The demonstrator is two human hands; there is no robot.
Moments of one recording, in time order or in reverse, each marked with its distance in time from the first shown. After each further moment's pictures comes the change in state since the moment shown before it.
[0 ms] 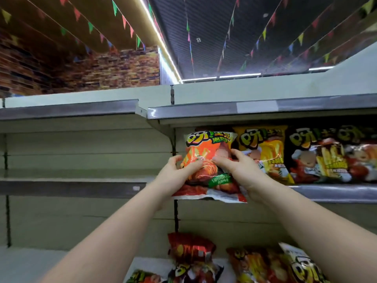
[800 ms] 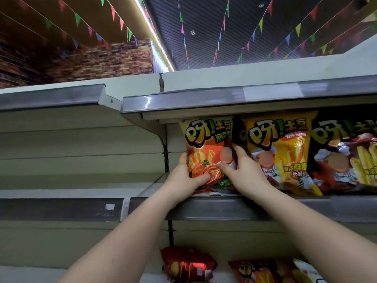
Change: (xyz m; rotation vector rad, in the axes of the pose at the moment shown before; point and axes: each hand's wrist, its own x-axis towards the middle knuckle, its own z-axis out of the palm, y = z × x) left_hand 0.102 -0.035 0.039 0.258 -0.091 0.107; right_hand 0.077 0.045 -0.005 -0.582 0.115 -0.145
